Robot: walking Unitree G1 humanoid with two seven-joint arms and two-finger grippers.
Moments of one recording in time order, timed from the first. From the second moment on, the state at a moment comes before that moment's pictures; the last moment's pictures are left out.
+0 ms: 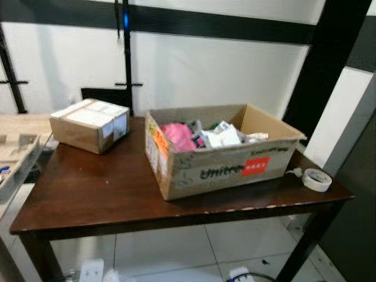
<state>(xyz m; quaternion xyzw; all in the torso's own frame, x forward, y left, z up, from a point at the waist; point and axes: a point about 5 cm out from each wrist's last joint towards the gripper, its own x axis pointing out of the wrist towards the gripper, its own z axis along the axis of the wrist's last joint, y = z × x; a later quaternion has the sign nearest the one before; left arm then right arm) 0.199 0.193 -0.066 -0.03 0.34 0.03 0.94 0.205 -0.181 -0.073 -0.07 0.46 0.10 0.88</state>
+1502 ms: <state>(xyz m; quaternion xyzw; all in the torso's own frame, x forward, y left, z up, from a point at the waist) 0.207 0.181 -0.064 -0.01 0.35 -0.01 0.94 0.209 -0.172 -0.070 -0.09 0.44 0.14 0.88</state>
